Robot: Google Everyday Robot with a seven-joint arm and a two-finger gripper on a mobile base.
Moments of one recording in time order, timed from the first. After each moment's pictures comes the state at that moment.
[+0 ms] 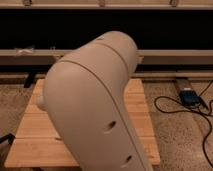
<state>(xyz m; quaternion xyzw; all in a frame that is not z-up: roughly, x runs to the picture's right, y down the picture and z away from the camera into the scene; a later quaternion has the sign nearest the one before) -0.210 0.194 0.771 -0.34 0.05 0.12 0.93</state>
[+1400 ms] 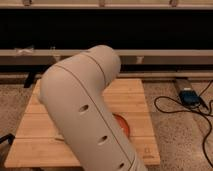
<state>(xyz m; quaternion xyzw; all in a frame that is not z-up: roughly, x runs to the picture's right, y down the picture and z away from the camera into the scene) -0.246 0.206 0.819 -0.40 0.03 0.11 0.91</state>
